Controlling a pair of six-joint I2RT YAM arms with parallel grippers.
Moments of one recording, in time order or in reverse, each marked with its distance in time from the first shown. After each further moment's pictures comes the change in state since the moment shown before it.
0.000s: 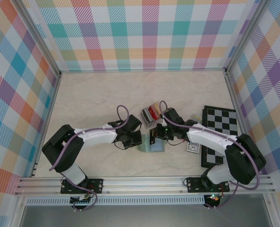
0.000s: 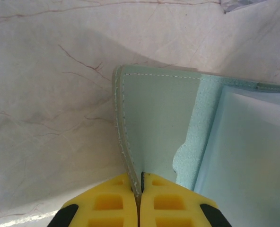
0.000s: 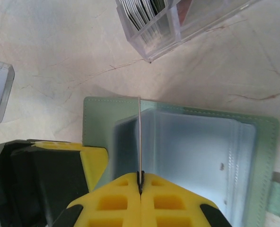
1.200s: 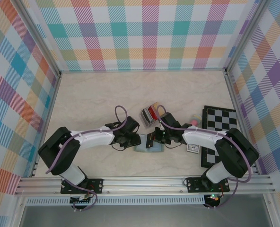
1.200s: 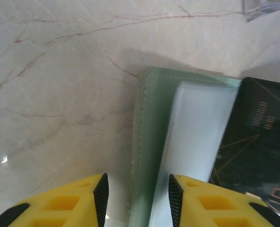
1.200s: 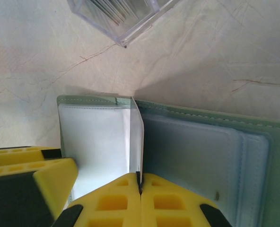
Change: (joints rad) left arm 0.004 -0.037 -0.037 -0.023 -0.080 0.066; right arm 0.021 0.079 -0.066 0.124 -0.003 0.089
